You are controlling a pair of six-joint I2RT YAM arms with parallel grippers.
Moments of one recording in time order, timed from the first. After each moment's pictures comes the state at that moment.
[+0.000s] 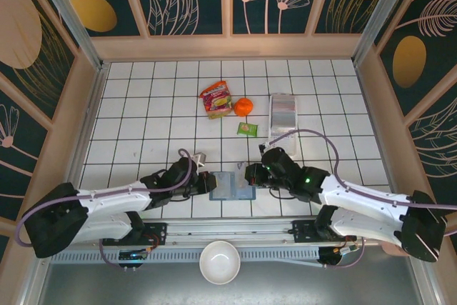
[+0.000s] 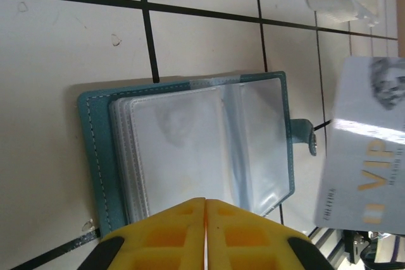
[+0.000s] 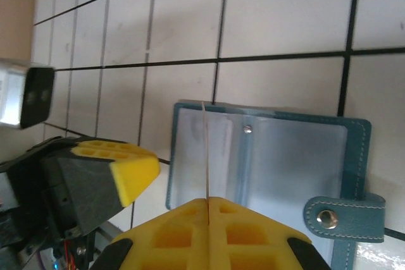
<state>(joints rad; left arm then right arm) -0.94 1.17 0.32 0.14 0.15 -1.03 1.01 0.98 0.49 -0.22 -0.01 1.02</state>
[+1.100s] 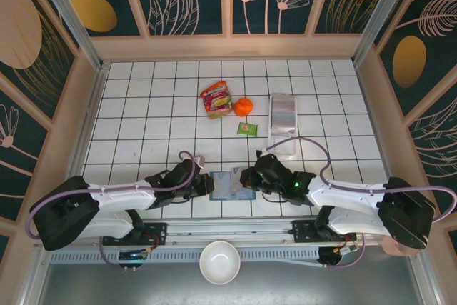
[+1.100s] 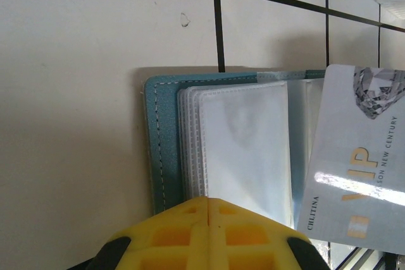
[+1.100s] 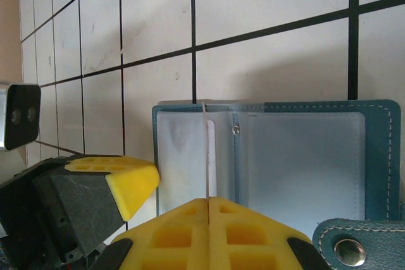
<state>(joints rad) -0.94 1.24 0.30 0.14 0.12 -1.05 1.05 1.12 0.41 0.00 0.01 1.16</state>
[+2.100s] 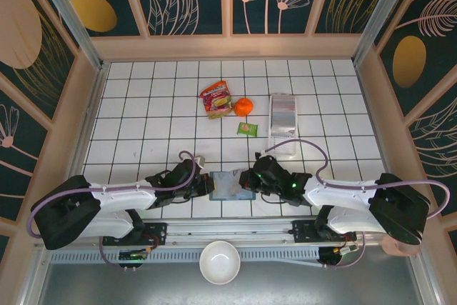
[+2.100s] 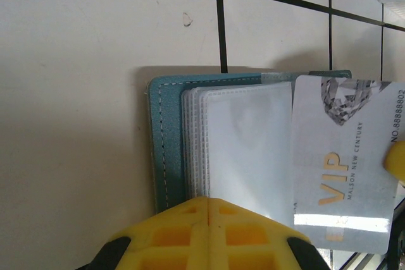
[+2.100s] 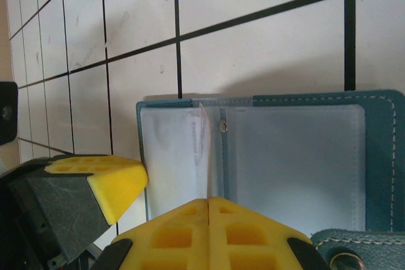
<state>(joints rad) -0.94 1.26 0.30 0.15 0.12 -1.05 1.05 1.18 0.38 0.08 -0.01 1.18</state>
